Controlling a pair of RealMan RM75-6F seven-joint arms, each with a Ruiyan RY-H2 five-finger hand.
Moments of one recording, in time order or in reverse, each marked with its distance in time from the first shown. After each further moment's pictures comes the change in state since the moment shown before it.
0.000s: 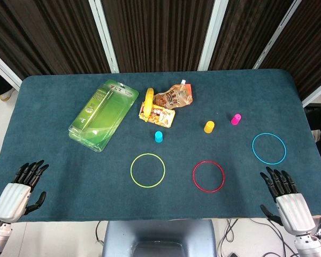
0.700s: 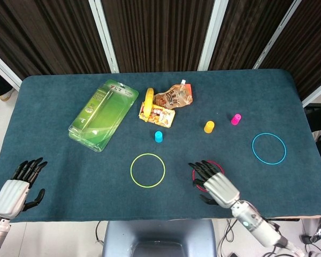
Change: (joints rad) left arm -0.026 0.014 -0.011 0.013 -0.022 -0.046 -0.068; right arm 0.387 -0.254 0.151 0.060 -0.047 -0.522 0.057
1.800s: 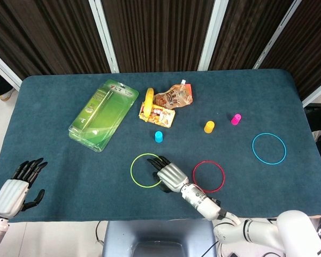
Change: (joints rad) left arm -0.010 0.016 0.011 0.022 0.012 -0.004 -0.061; right arm 0.302 -0.401 0.132 0.315 0.295 -0.301 -0.116
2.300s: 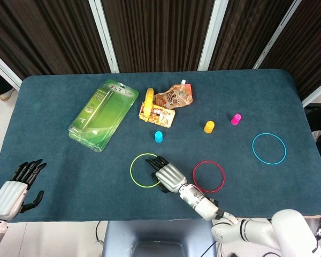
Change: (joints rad) left arm 0.010 0.003 0.008 -0.001 0.010 0.016 -0.003; right arm 0.021 -0.022 -0.020 0.024 0.021 0.013 -0.008
